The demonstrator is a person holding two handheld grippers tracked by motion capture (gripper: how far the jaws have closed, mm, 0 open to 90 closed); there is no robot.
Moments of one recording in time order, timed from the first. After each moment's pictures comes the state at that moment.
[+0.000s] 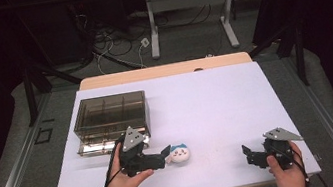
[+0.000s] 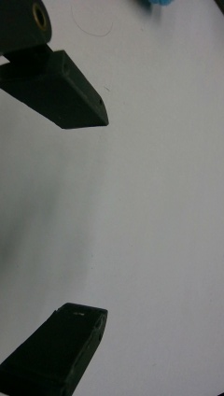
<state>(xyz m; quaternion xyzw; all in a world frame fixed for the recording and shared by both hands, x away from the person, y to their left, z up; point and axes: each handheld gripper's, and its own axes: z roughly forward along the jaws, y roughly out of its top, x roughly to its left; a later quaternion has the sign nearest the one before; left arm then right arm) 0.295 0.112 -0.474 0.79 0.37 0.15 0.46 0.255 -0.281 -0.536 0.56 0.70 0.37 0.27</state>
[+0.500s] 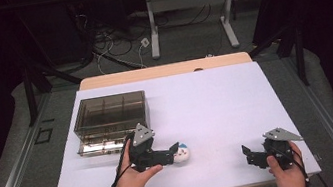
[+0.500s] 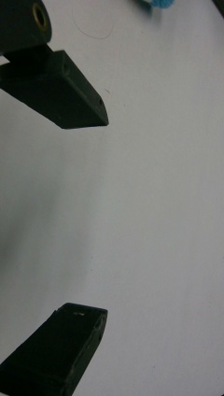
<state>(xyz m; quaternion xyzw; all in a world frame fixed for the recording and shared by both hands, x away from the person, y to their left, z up) 0.305 0.090 -0.483 0.79 0.37 0.14 0.46 0.255 -0.281 -0.536 0.55 0.70 0.37 0.27</state>
